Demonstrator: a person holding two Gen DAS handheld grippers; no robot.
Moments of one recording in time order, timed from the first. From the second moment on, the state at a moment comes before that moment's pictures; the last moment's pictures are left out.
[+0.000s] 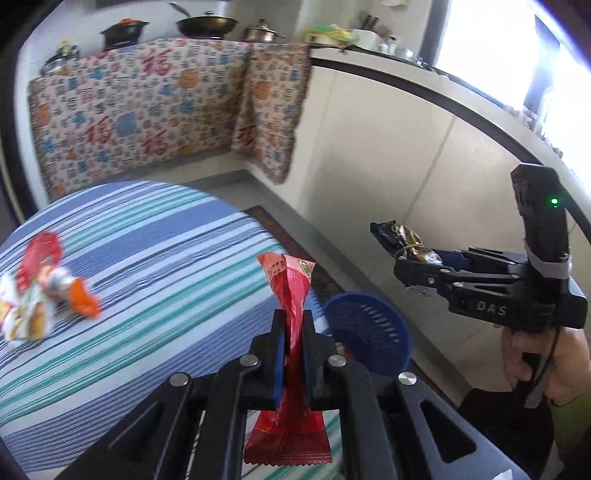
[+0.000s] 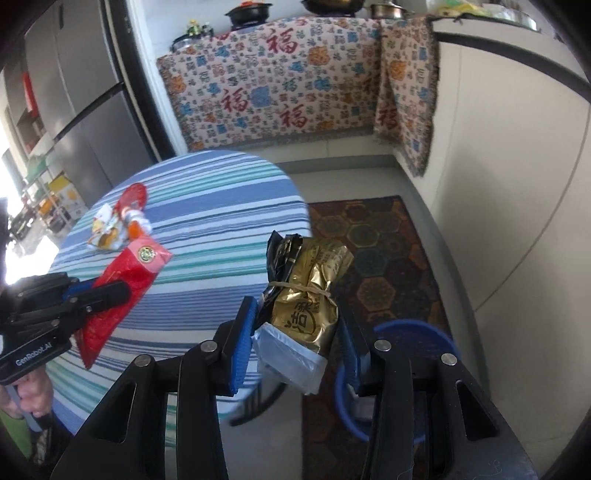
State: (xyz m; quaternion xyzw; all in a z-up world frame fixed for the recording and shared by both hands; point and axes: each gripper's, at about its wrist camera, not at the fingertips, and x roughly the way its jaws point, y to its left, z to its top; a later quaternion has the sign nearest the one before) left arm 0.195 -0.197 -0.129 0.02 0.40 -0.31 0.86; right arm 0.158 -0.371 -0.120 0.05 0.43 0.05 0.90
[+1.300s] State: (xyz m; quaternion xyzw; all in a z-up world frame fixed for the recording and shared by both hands) left arm 0.258 -0.428 -0.268 0.05 0.48 -0.36 0.80; right arm 0.135 -0.561 -0.211 0.18 0.45 -0.08 0.87
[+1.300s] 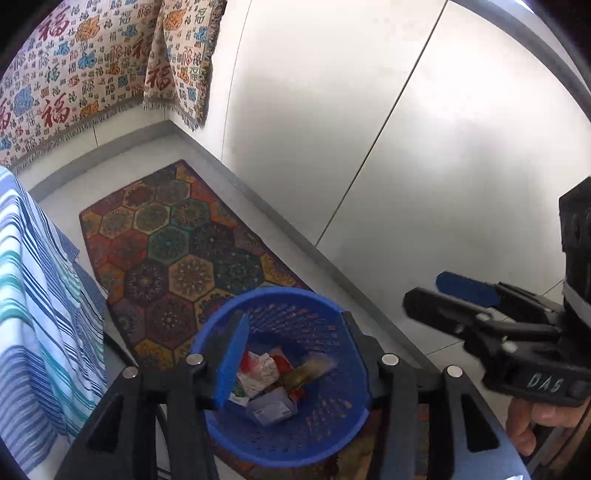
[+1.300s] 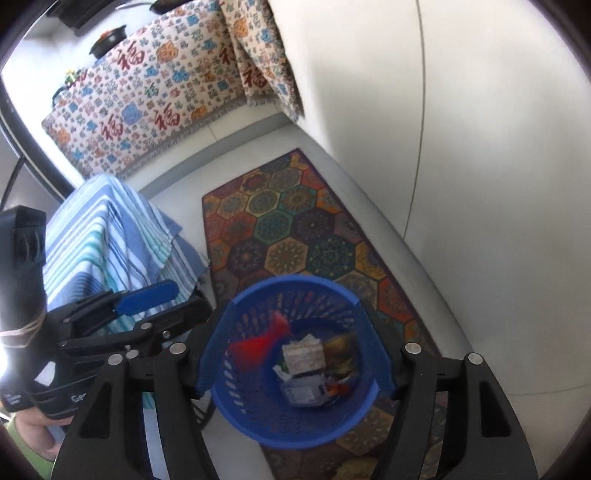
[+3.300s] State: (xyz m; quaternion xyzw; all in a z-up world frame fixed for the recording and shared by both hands) left arm 0.248 0.016 -0.220 0.01 0.44 -0.01 0.90; right arm 0.253 -0.168 -0.212 -0.07 0.45 0.16 0.87
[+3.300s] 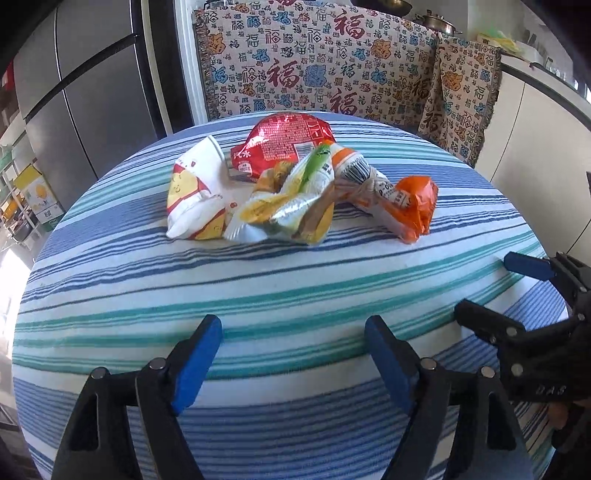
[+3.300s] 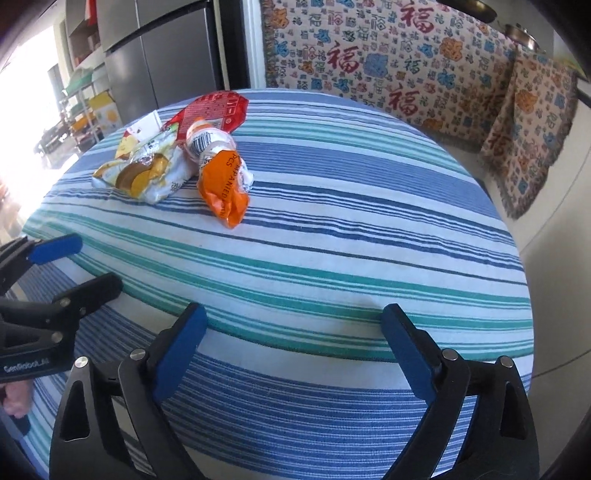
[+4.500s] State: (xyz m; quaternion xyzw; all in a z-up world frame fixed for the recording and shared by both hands) left arm 0.195 0.060 -0.180 -0.01 0.40 -0.02 0.92; right arm 0.255 -0.170 -0.214 -0.07 0.45 0.16 0.88
